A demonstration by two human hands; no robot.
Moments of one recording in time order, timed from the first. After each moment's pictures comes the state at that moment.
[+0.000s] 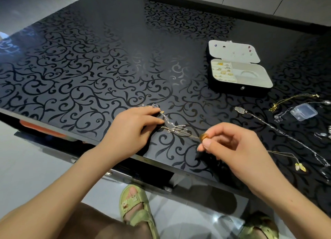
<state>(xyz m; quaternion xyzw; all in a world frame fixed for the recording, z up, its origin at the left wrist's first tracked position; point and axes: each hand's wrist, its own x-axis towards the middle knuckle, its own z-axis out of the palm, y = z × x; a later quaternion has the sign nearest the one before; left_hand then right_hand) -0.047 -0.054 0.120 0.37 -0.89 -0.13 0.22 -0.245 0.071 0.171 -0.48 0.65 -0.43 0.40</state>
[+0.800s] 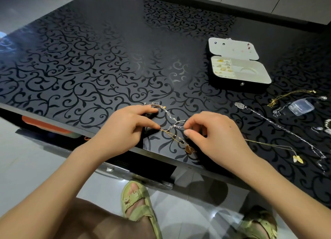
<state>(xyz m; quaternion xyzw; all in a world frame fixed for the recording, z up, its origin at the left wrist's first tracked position) -0.025 -0.057 0.125 0.35 -0.90 -0.21 0.17 -0.229 0.043 0.163 -0.67 0.70 -0.20 0.13</state>
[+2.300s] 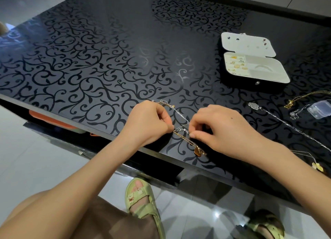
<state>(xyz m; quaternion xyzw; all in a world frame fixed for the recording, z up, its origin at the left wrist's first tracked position) -0.070 -0.048 0.145 0.54 -0.74 -0.36 0.15 -0.240 0.015 0.162 -0.78 0.62 -0.07 0.12</state>
